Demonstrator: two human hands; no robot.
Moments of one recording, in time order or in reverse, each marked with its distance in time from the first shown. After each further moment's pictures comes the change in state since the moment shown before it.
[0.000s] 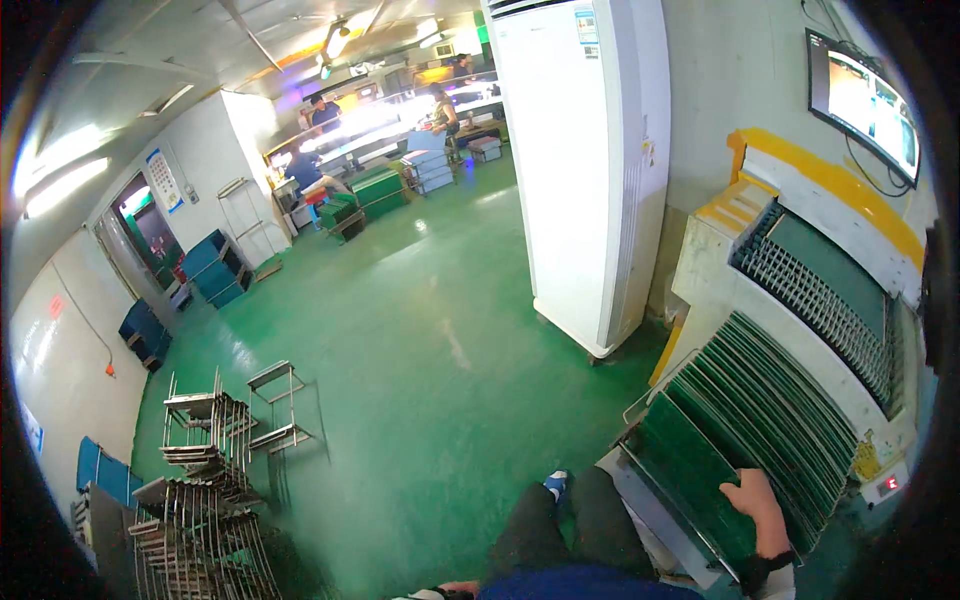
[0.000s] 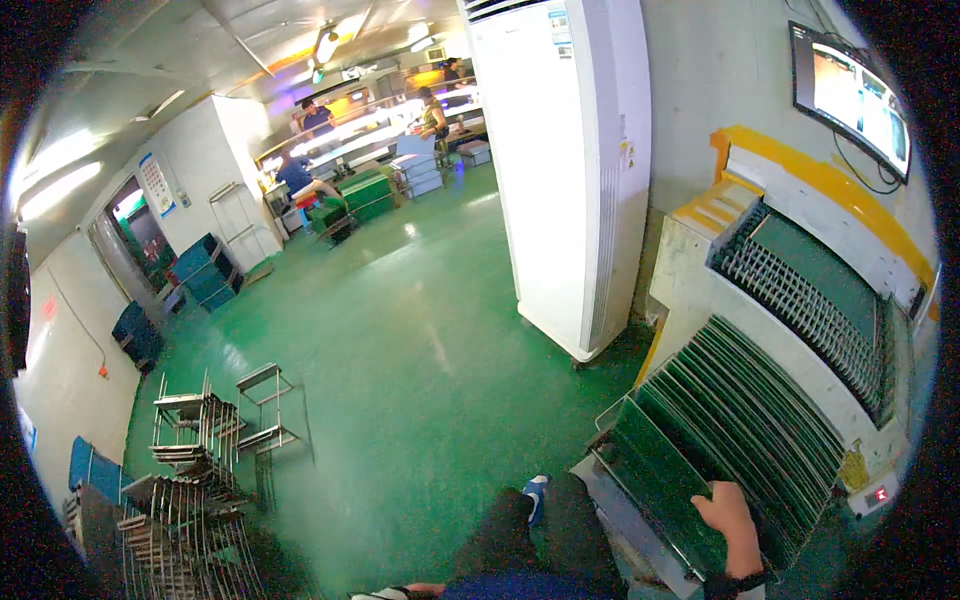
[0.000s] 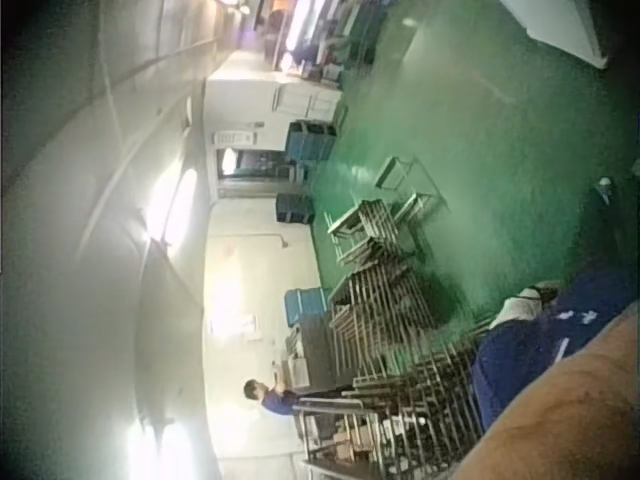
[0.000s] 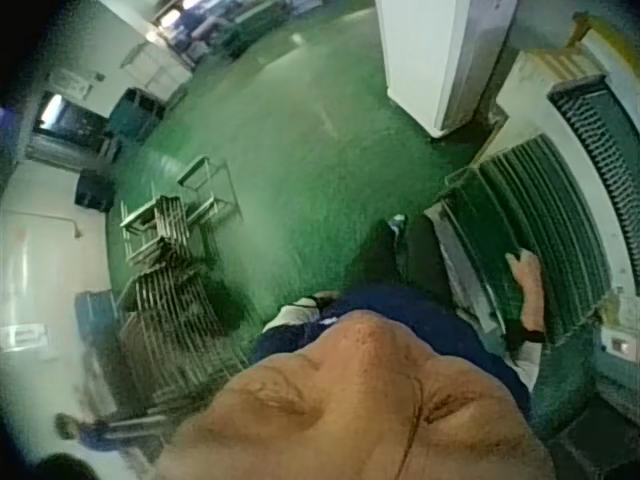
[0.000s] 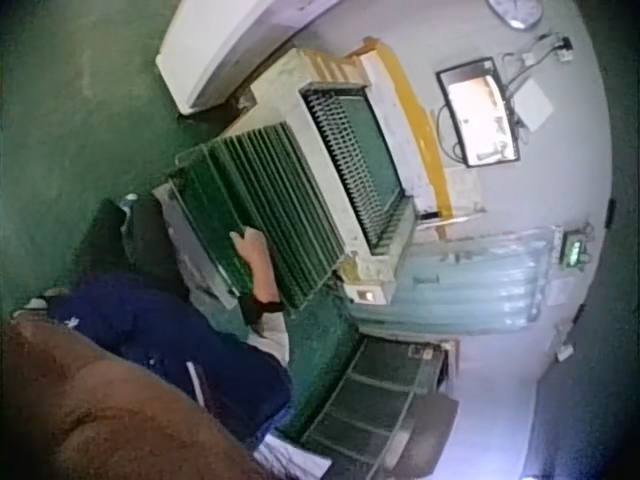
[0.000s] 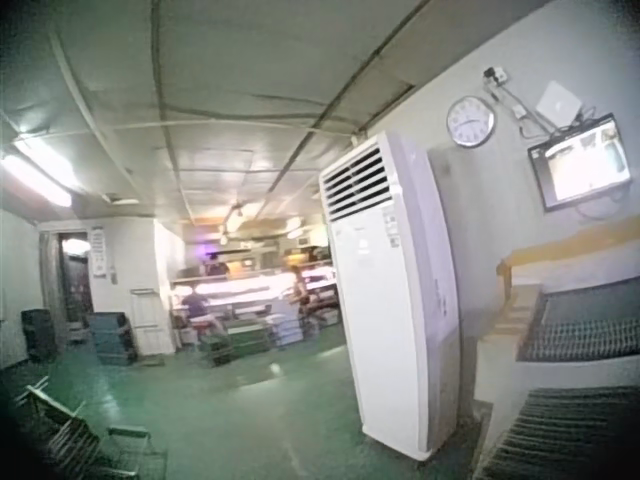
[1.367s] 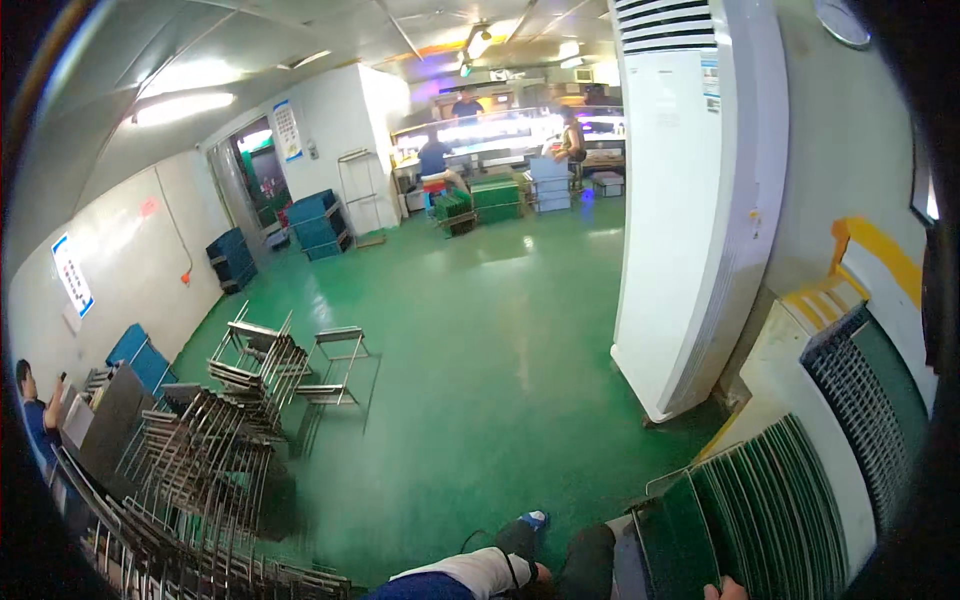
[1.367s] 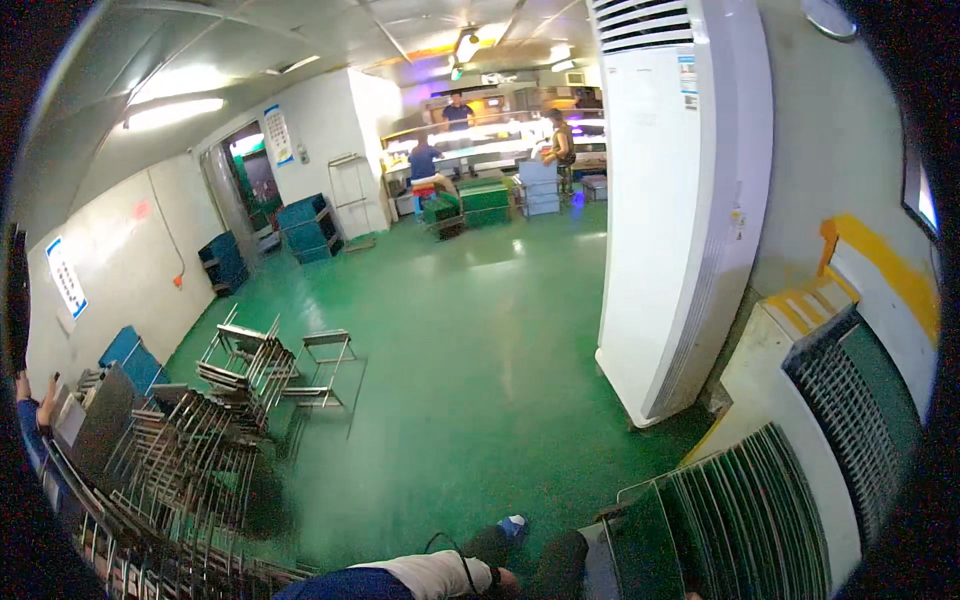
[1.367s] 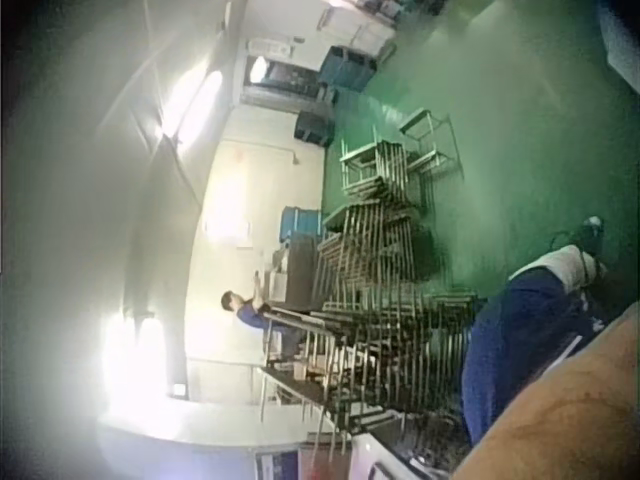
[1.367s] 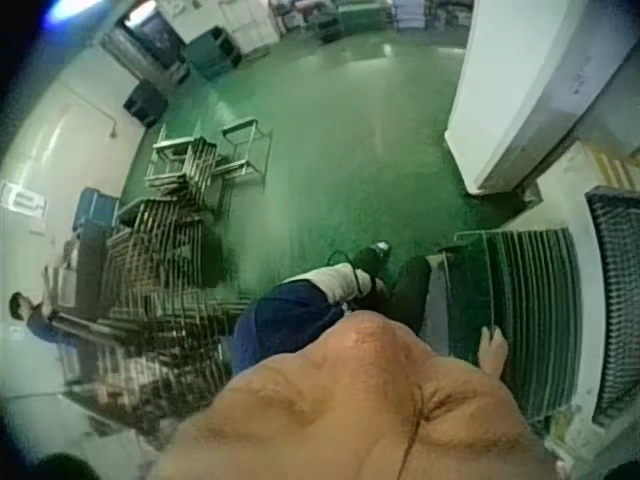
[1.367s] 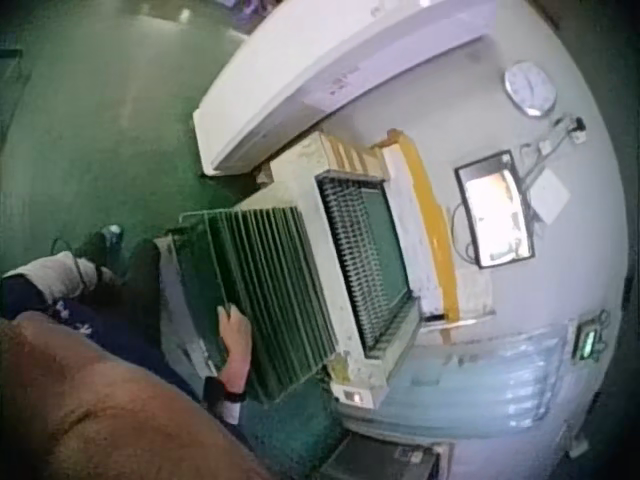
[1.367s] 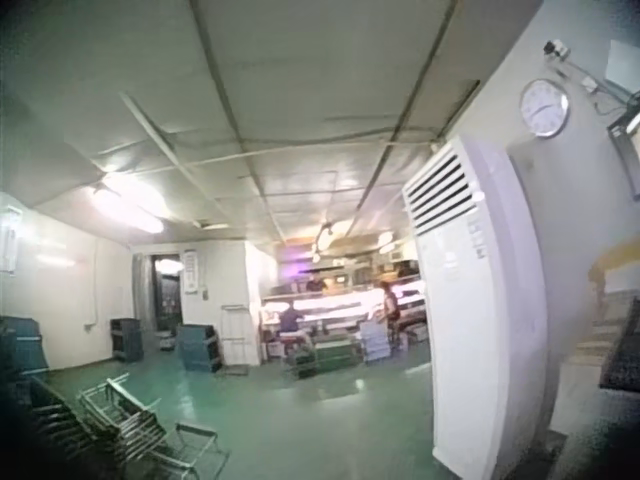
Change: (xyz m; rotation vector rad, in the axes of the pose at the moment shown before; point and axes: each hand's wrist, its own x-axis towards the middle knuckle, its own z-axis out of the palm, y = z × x) left_hand 0.171 0.215 -0.035 0.282 -0.161 0.364; right_hand -0.015 -0.038 -0.043 -0.029 -0.346 0.119
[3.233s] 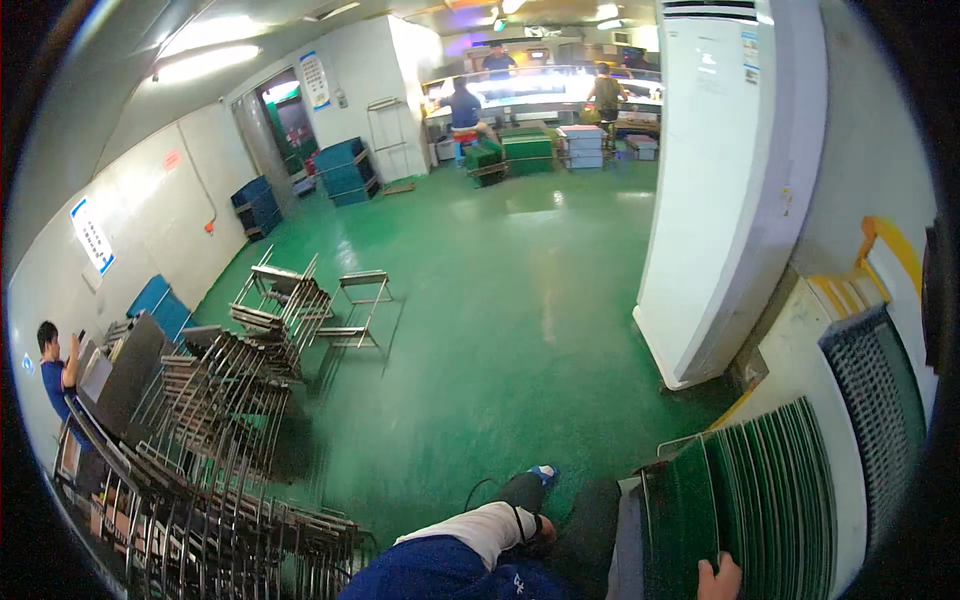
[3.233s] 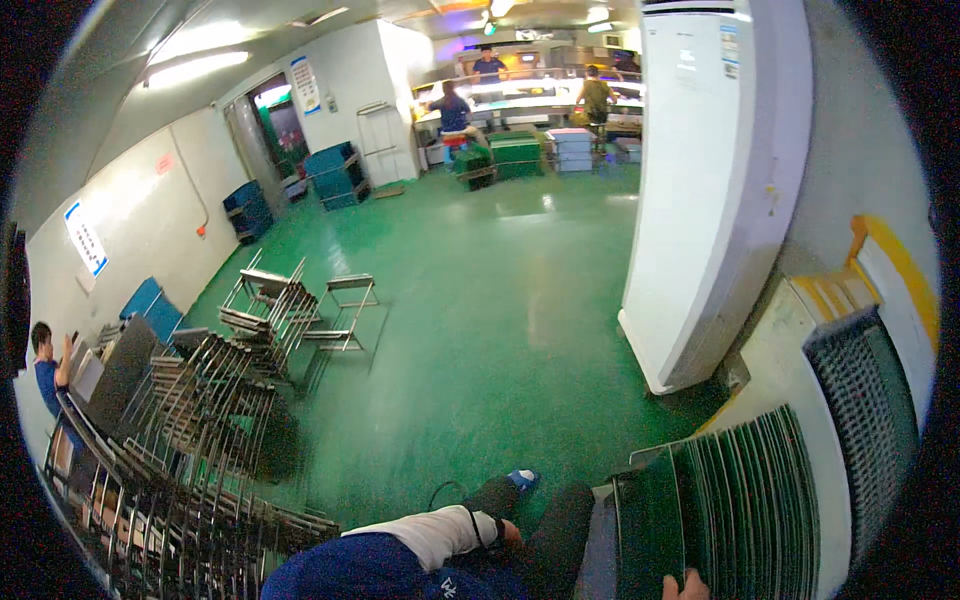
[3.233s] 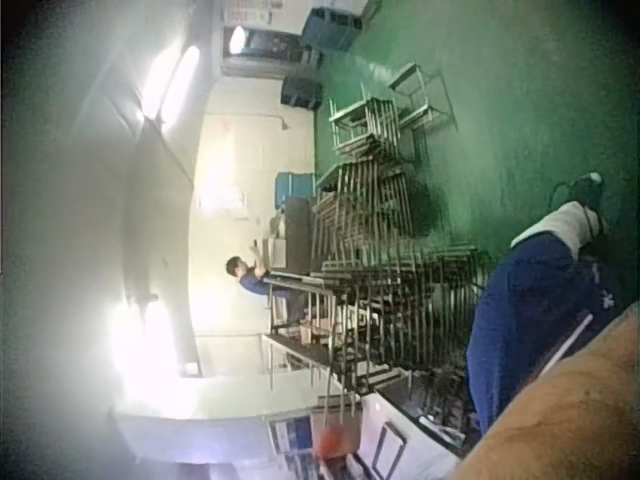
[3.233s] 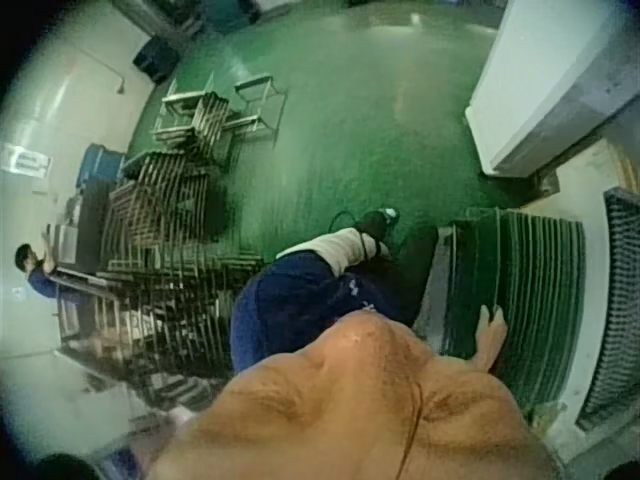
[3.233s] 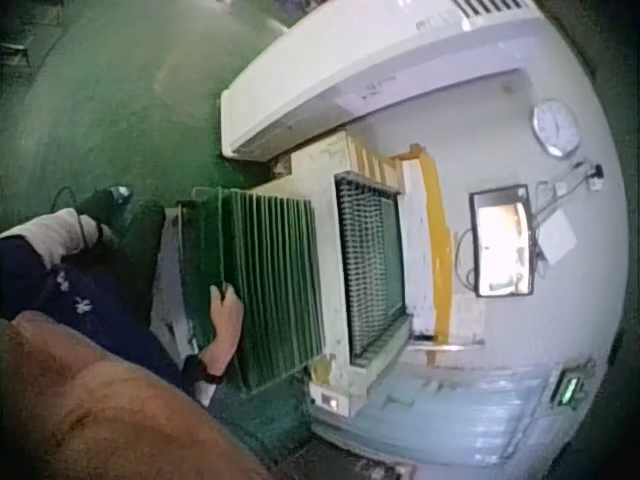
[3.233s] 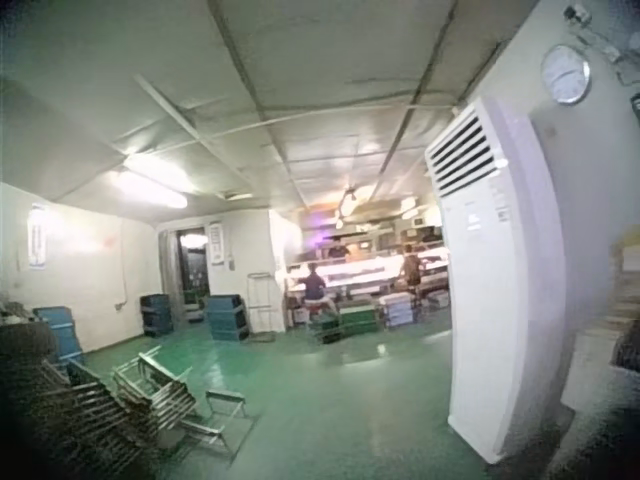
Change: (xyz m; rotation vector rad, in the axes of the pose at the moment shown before) left_hand -0.028 0.048 -0.009 0.477 -0.281 -0.125; right_hand 0.003 0.001 0.009 0.049 -0.003 0.008
